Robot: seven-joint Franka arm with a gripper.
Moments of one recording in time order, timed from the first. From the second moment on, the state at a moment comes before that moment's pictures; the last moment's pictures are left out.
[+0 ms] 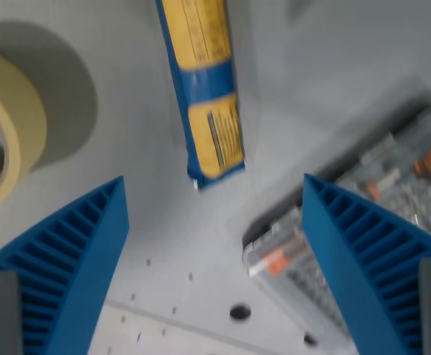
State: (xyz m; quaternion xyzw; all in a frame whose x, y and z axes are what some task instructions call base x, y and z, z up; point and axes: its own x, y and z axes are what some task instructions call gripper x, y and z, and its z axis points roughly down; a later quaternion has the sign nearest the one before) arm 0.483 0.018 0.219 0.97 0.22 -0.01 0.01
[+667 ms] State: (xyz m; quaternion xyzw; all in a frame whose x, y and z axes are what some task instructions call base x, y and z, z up) arm 0.508 0.034 0.177 0.97 0.26 -0.01 0.00
